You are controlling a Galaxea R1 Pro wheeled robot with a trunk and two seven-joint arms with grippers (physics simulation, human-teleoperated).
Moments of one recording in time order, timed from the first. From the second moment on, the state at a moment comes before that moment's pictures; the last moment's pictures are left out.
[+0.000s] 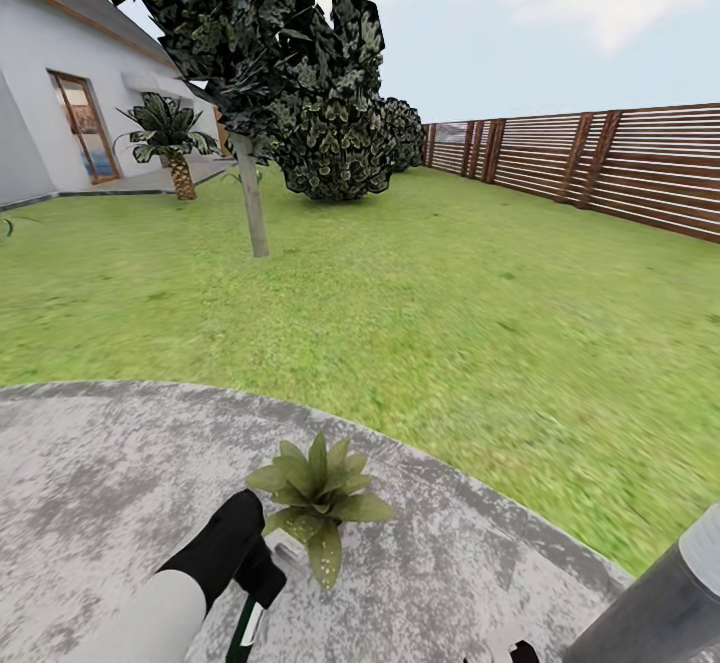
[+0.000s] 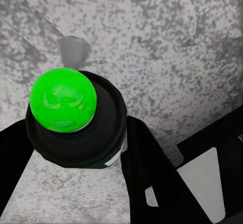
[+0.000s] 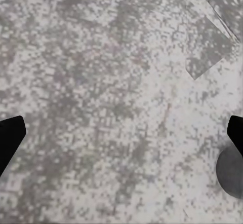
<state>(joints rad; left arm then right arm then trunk) -0.65 -0.07 -0.08 -0.57 -0.88 0.92 -0.87 -0.42 0.00 -0.13 -0.03 0.49 -0.35 -0.12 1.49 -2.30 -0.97</state>
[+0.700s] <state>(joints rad) -0.76 -0.12 -0.09 -0.57 -0.88 1.01 -0.90 -0.42 0.00 -0.13 -0.03 0.49 -0.35 -0.12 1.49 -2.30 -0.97</state>
